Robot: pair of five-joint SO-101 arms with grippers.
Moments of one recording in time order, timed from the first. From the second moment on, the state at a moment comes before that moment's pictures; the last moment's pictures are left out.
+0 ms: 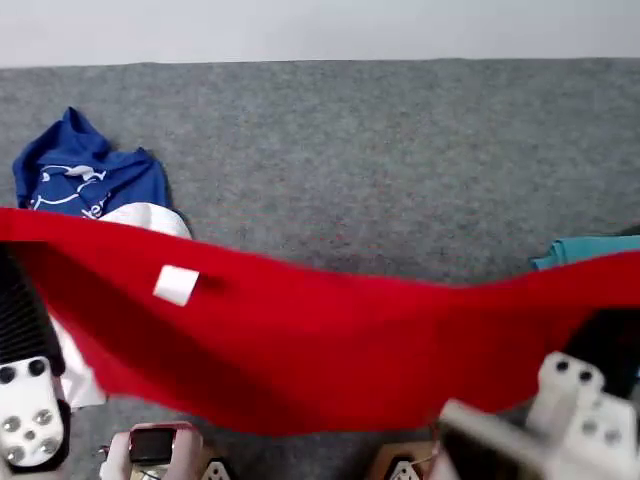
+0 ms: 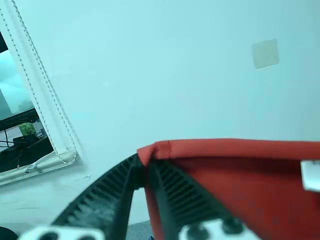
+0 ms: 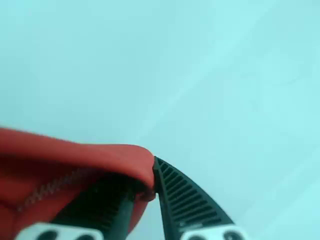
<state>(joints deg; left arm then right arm) -7.6 -57.5 -26.7 90.4 -11.9 26.7 -62.7 -26.2 84.5 43.3</state>
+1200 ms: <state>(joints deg) -8.0 -56.7 37.8 59.5 -20.7 17.8 -46.6 9.3 53.1 47.8</state>
